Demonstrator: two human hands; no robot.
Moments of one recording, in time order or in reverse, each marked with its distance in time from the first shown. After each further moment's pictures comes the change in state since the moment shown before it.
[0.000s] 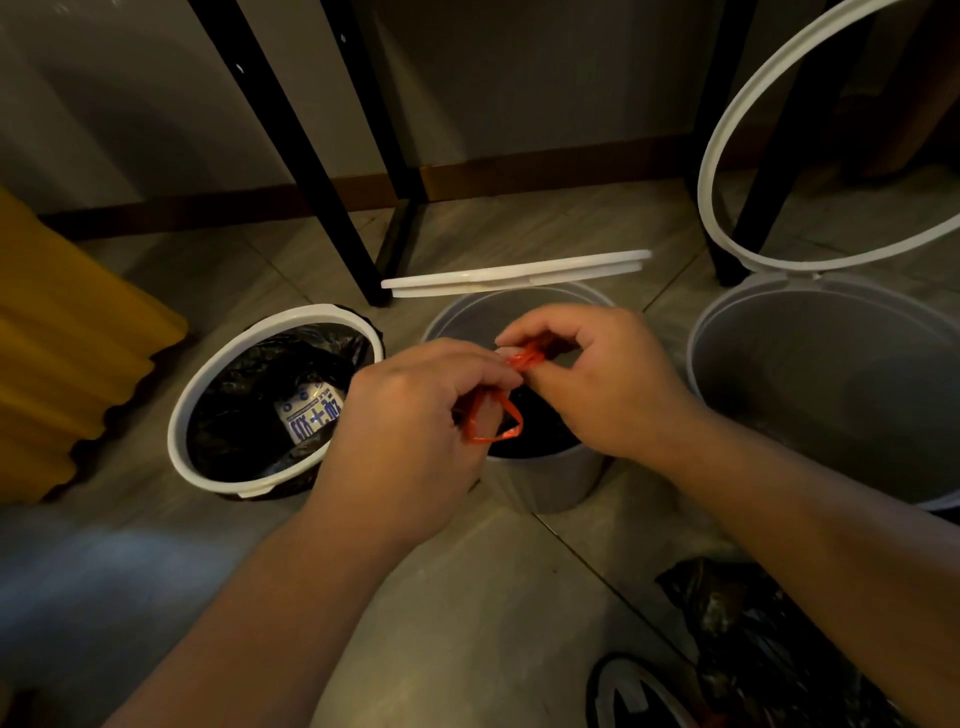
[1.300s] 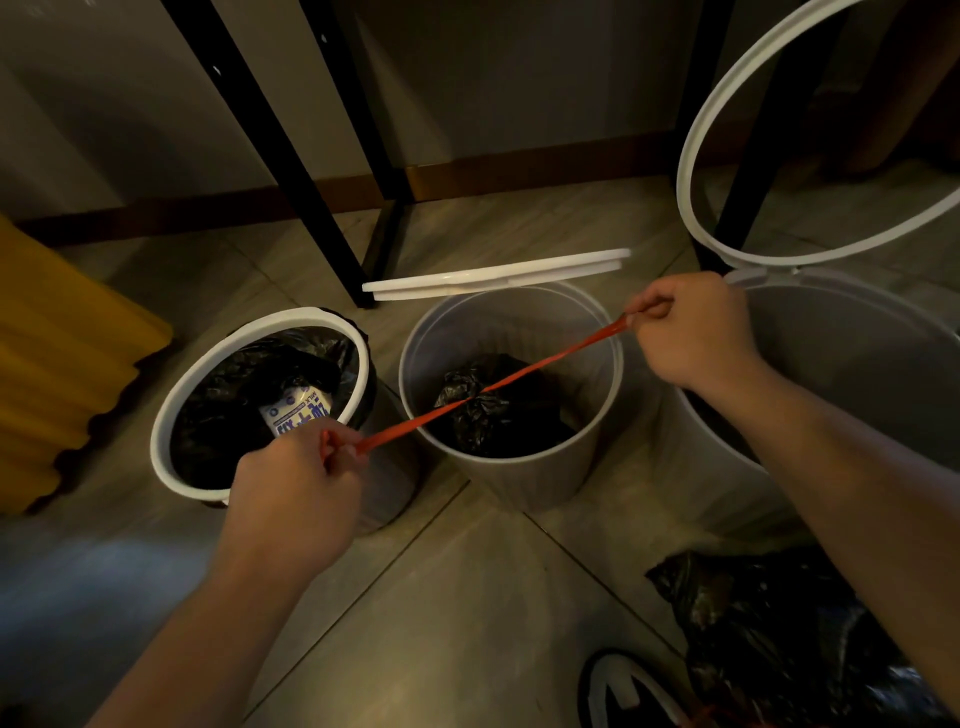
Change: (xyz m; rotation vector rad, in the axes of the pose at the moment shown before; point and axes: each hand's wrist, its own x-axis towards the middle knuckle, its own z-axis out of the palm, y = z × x) left_hand -0.046 -0.065 -0.005 0.166 -0.095 -0.829; right_hand 0.009 0.079 -0.065 -0.427 0.211 0.478
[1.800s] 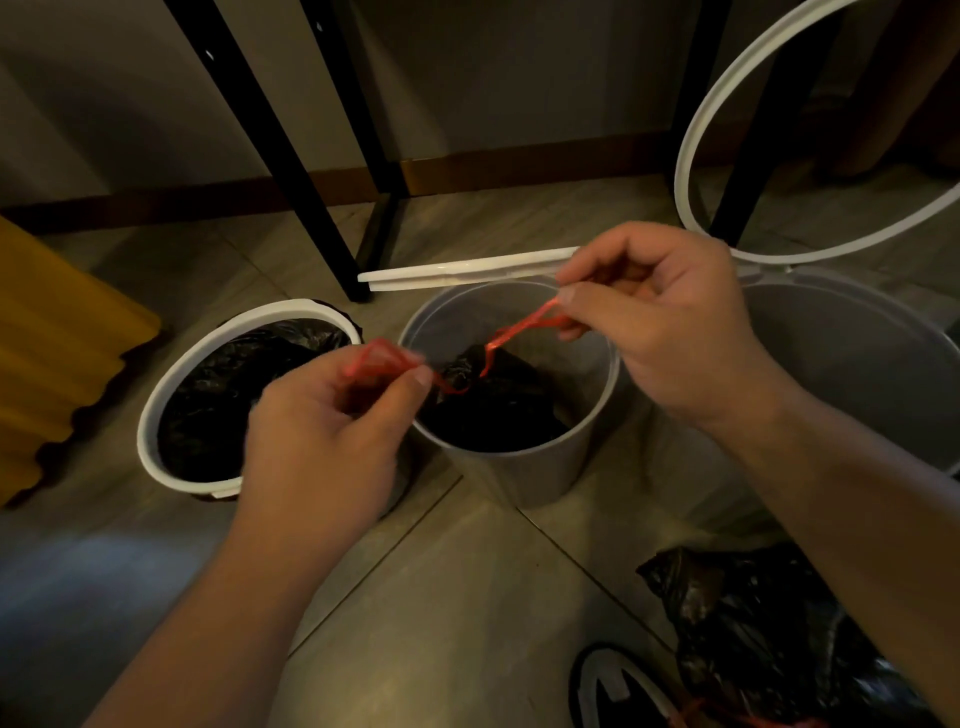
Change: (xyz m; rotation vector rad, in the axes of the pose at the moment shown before) left_hand -0.024 0.056 -0.015 -0.609 0.005 0.254; right_hand -0.050 -0.071 -0.021 0.794 -0.125 -0.445
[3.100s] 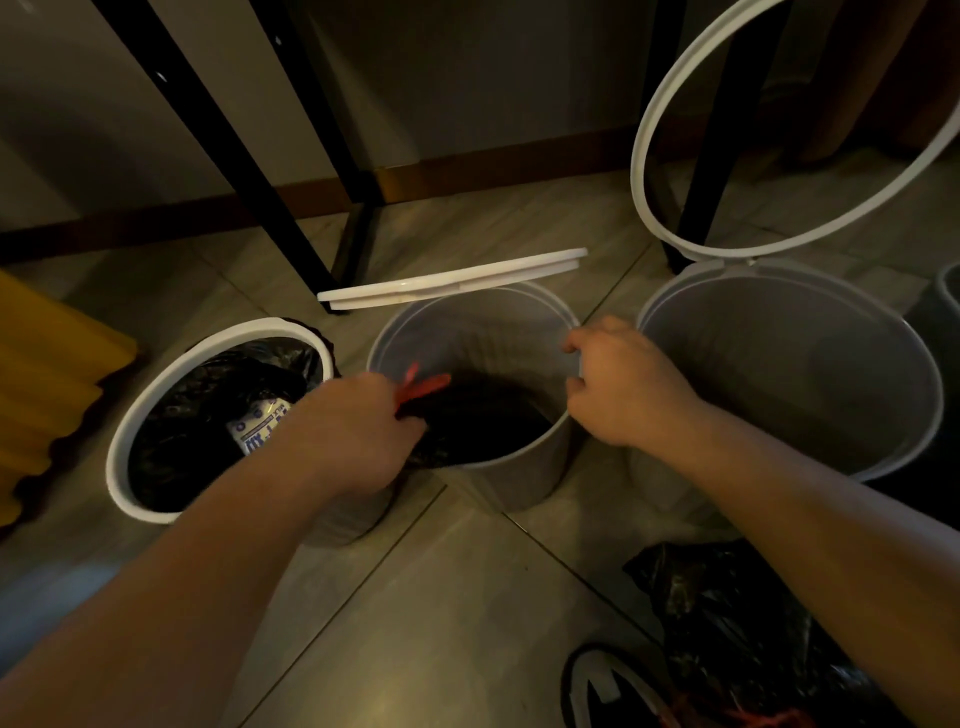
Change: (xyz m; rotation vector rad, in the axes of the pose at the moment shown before) left_hand 0.062 -0.006 0.030 0.957 -0.532 -0.141; right_hand -0.018 0.071 -0.021 -1.030 -0.248 0.467
